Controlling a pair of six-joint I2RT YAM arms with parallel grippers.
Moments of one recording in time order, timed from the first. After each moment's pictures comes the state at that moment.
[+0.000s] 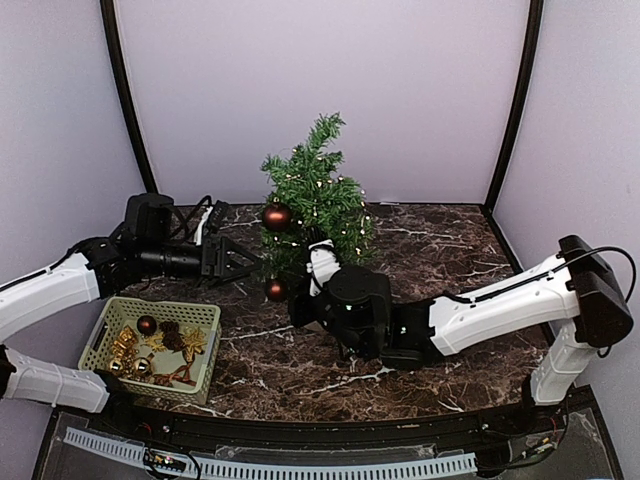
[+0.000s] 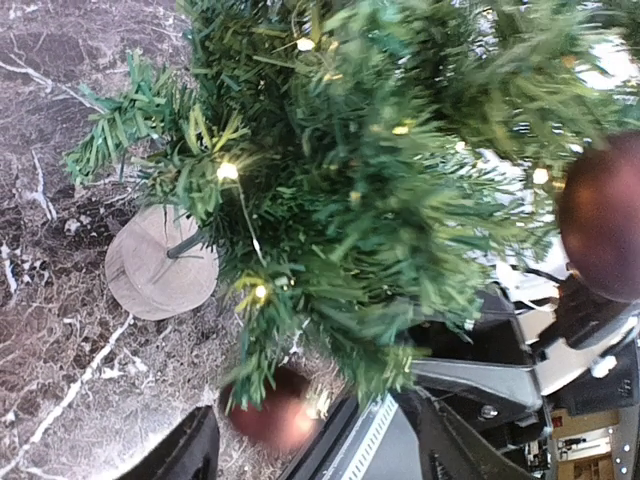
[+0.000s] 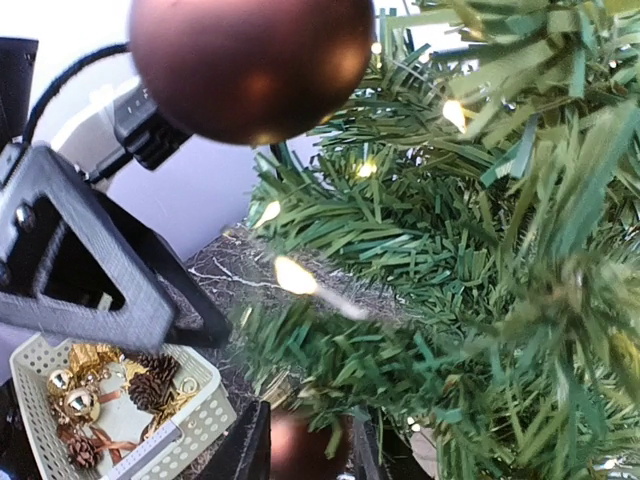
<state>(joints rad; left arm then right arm) -0.57 1.11 0.84 -0.22 0.63 -0.66 1.35 1.72 1.07 0.50 0.65 0.26</state>
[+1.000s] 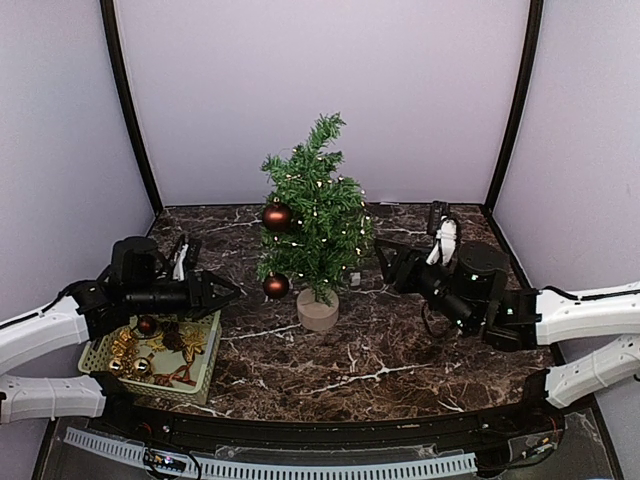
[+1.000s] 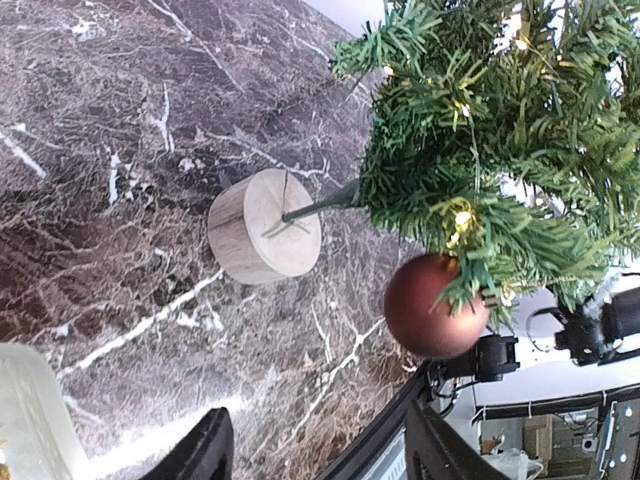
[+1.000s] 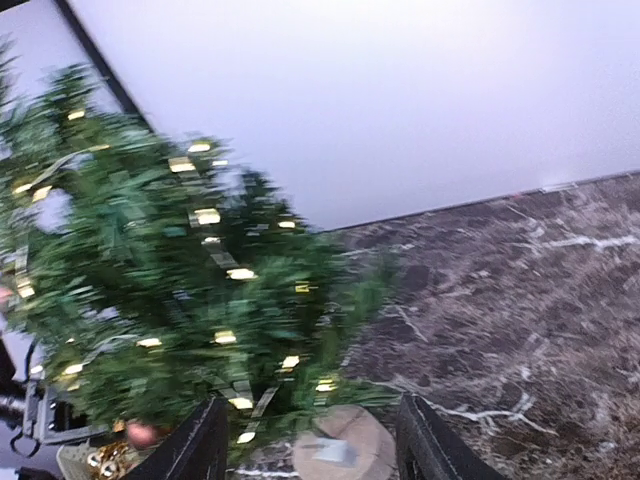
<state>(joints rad) -0.56 0.88 0.54 -0.17 0.43 -0.83 1.13 1.13 0.63 0.42 0.55 0.54</state>
